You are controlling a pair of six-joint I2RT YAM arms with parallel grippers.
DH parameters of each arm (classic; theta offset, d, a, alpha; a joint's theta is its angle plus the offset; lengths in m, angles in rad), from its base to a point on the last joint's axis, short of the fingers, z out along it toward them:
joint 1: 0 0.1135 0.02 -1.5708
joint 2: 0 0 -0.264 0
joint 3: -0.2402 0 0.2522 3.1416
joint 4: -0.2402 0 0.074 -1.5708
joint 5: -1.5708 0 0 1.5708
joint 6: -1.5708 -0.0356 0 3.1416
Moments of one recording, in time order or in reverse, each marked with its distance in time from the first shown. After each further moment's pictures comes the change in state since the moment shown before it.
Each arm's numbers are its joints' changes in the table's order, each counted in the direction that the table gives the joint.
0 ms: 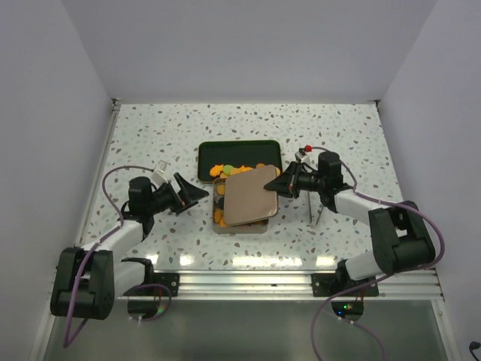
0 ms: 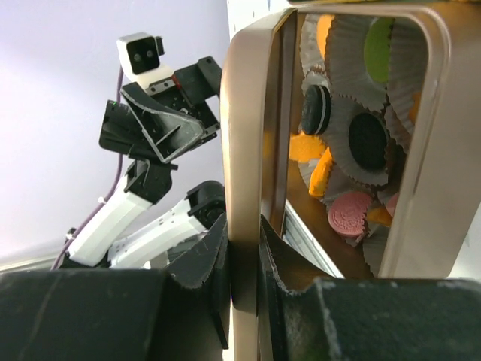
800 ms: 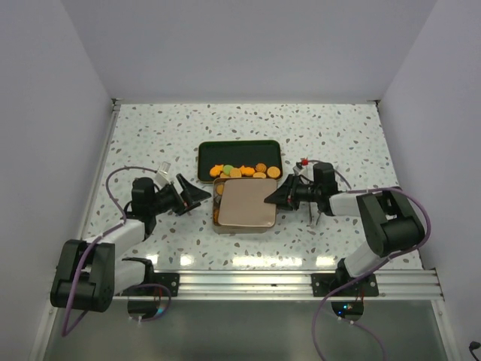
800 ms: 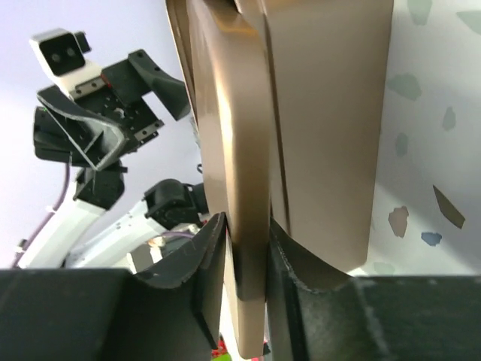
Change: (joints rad) left arm -0.037 0.061 0.016 0.080 -0.003 0.032; right arm 0.000 0.162 0.100 0.094 -0.013 0.062
